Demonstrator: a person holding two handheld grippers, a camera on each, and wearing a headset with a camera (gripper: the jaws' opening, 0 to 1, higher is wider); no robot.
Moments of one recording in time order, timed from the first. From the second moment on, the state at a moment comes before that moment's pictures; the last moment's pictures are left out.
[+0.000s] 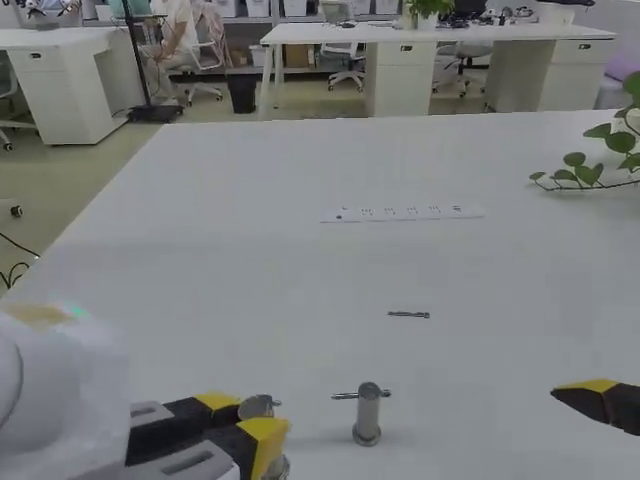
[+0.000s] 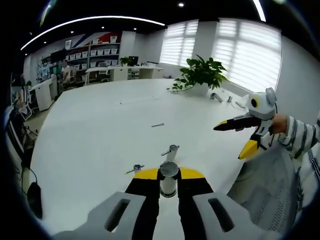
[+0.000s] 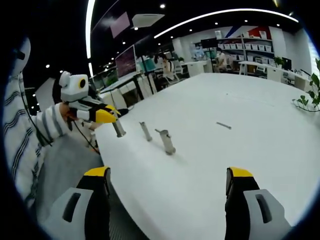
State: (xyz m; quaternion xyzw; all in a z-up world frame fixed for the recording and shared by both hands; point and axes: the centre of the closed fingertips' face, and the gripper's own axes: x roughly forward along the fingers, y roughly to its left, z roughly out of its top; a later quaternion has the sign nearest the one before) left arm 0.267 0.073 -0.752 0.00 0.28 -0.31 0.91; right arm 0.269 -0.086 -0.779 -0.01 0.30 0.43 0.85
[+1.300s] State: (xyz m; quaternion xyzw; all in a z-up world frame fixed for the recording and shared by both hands) left arm 0.291 0.066 -0.817 0.04 0.31 -0.31 0.90; right arm 0.260 -0.100 -0.796 0.00 0.32 0.41 0.85
